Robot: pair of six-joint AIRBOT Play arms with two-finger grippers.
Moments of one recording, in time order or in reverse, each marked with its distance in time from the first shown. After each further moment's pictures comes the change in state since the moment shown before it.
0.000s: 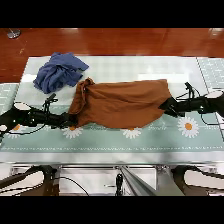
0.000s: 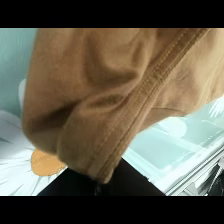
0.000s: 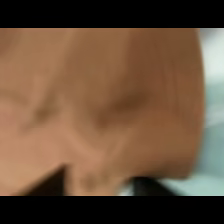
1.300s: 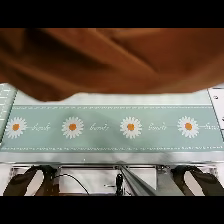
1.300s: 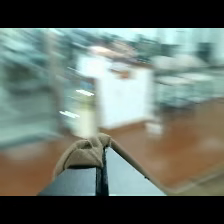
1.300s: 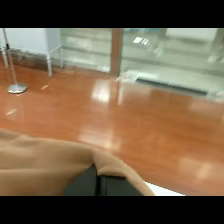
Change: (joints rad) left arm 0.114 0.626 1.279 -0.023 0.053 -0.193; right arm 0.072 0.715 1.175 -0.165 0.383 0.175
